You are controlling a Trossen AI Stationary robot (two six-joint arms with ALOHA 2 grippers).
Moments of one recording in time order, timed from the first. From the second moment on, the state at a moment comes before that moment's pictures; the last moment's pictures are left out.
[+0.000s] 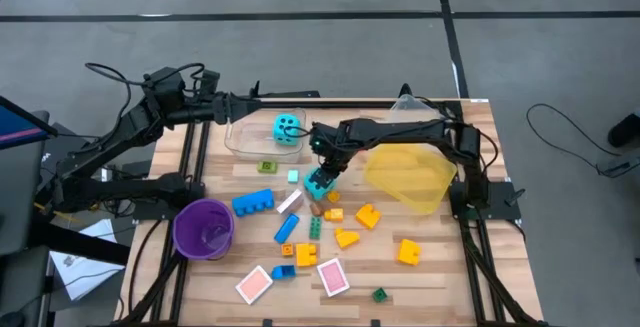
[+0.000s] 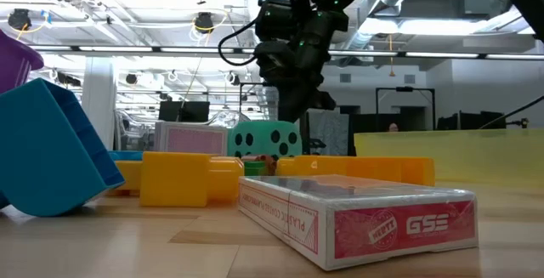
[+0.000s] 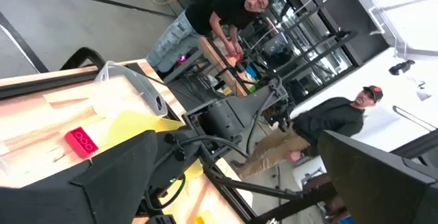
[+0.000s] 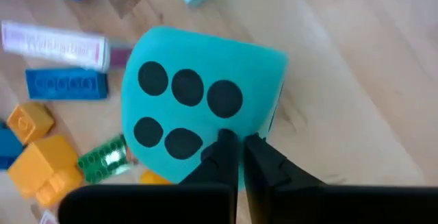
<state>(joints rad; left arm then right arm) 0.56 0.87 1.06 -0.26 0.35 -0.82 -0.20 2.03 1.60 -0.83 -0.21 0.45</state>
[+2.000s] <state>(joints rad) 0.17 1.58 1.48 -0.34 0.19 0.32 0.12 1.11 1.60 -1.05 0.50 0.84</state>
